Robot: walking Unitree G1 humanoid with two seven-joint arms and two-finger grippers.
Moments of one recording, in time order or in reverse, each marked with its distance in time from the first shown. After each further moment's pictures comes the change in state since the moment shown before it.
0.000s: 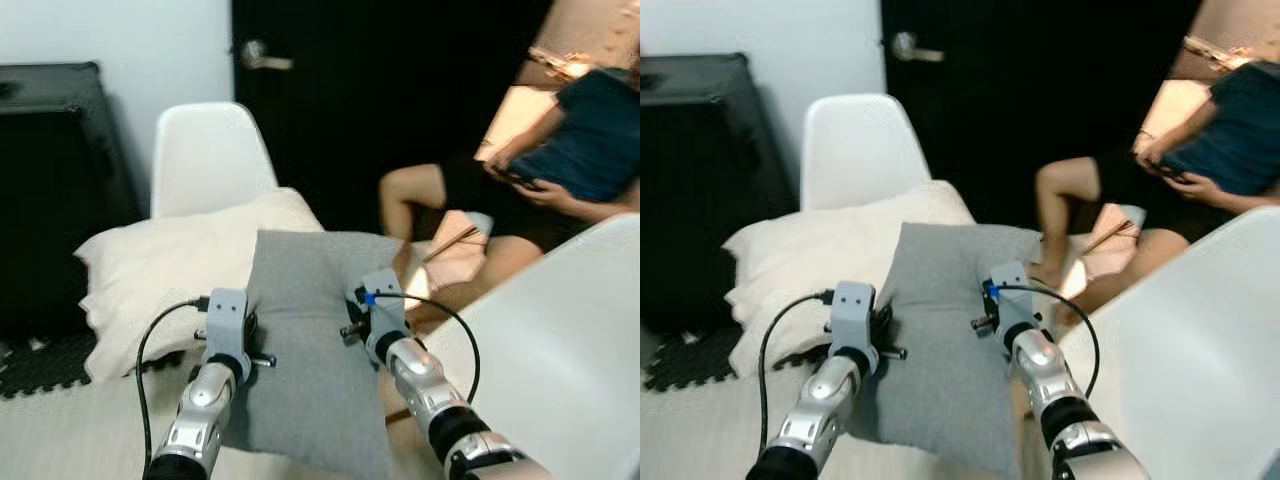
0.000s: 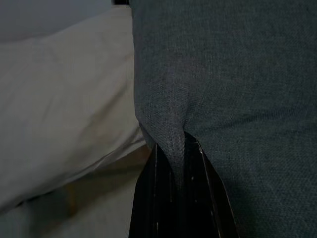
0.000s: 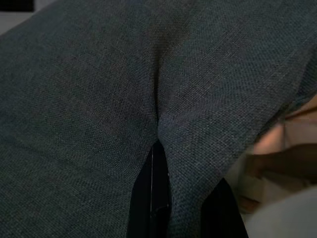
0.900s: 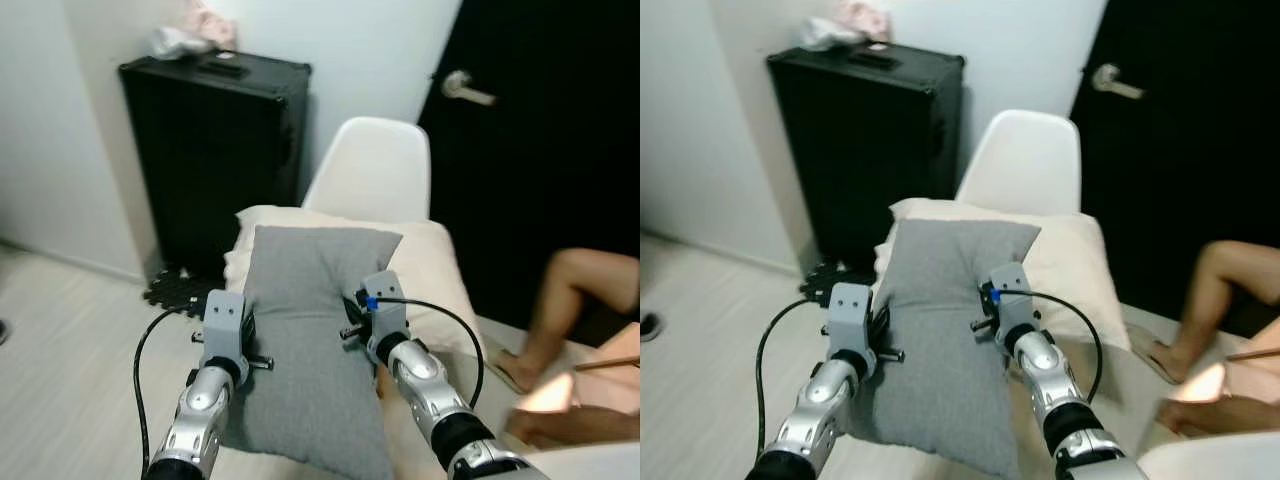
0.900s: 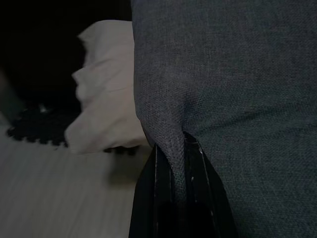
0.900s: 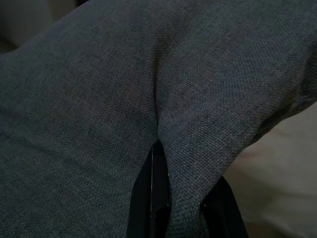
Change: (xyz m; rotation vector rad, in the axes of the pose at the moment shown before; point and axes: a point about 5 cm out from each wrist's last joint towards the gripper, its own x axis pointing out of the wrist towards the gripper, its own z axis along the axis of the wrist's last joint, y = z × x) left arm -0.004 0.004 -0.004 -0.003 -0.002 0.012; right arm -0.004 0.004 0.002 -0.018 -0.060 0.054
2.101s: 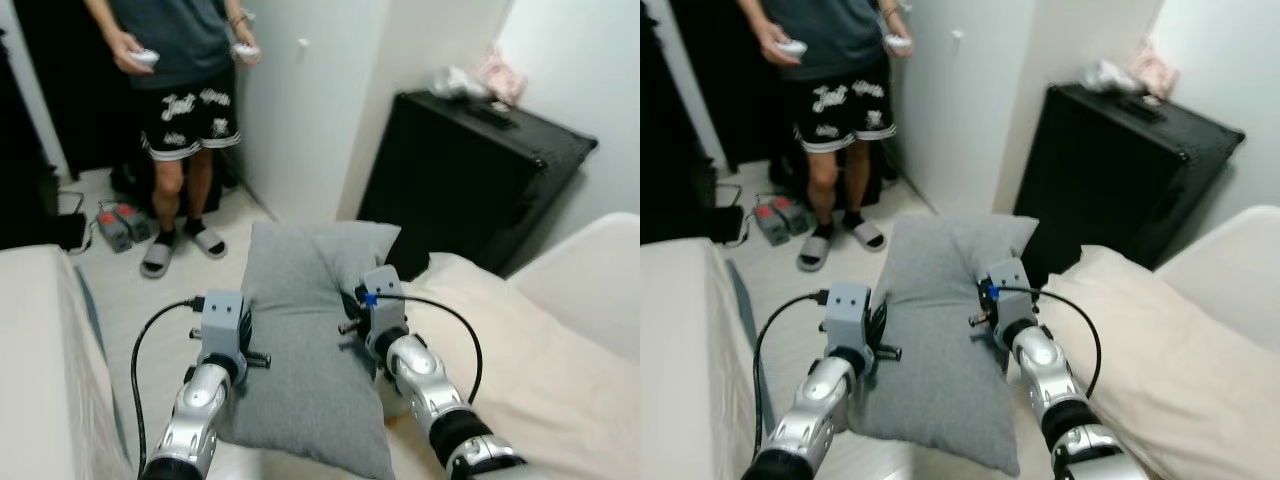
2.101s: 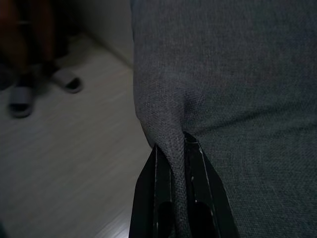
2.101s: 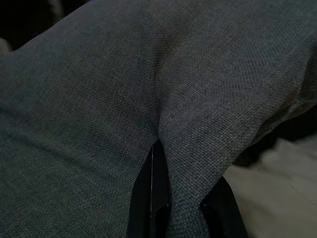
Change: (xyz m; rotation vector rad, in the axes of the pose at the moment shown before) left arm 0.001 0.003 0.002 0.012 -0.013 -0.005; right arm 0.001 0.001 0.002 -0.003 -0.011 0.003
